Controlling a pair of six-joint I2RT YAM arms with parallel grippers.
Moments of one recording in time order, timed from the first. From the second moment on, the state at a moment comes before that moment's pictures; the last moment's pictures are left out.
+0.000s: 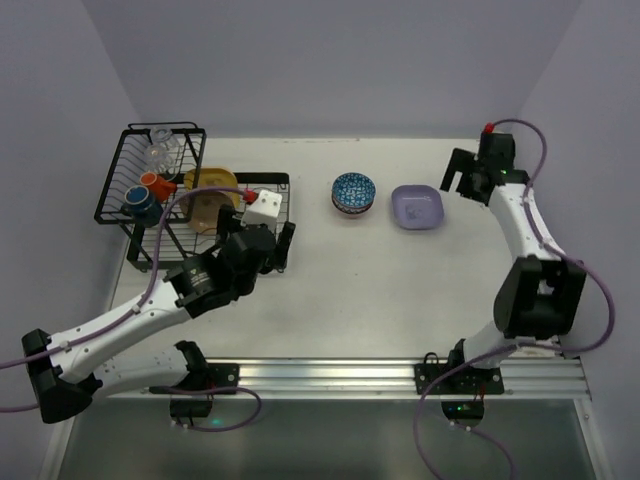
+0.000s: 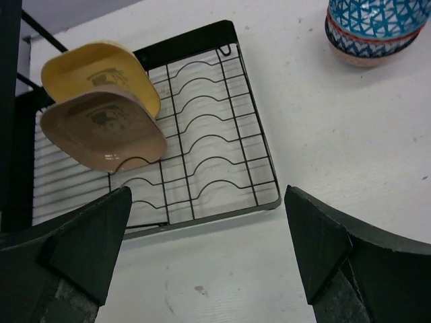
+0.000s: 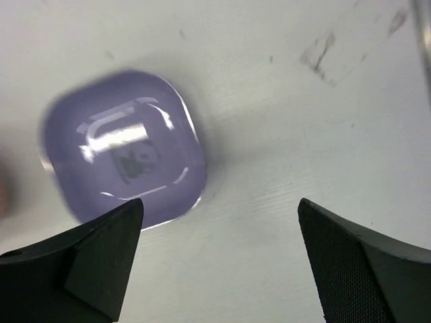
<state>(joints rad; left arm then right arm) -0.97 0.97 0.93 -0.49 -0.78 -0.13 -0.07 1.71 1.36 -0.58 0.12 0.22</state>
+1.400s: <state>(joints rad) -0.51 1.74 1.11 -0.17 -1.18 -0.93 -0.07 0.56 0.44 0.00 -0.91 0.77</state>
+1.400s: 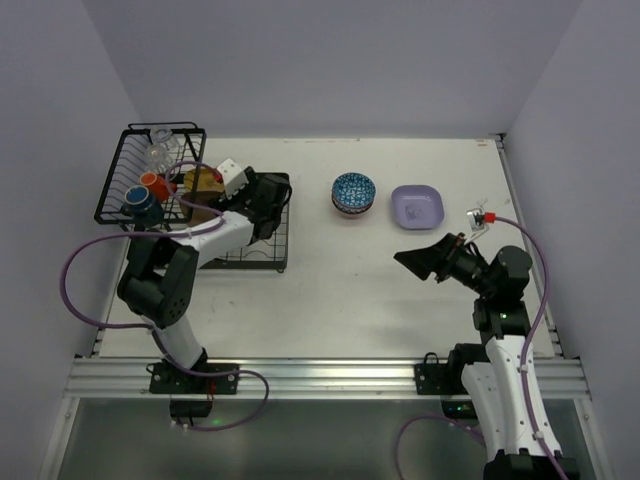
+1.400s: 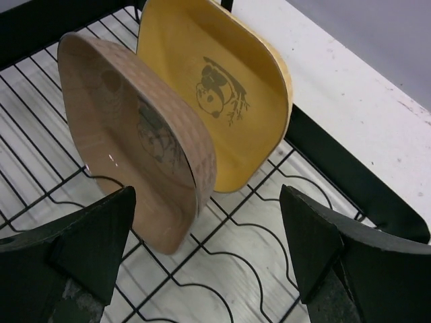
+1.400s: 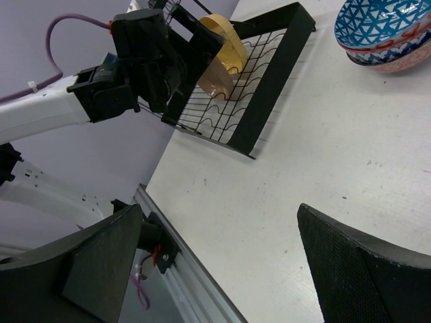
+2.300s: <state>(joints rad) -0.45 1.77 1.03 0.10 -1.11 -0.70 -0.07 0.54 0.47 -0.02 -0.91 0.74</state>
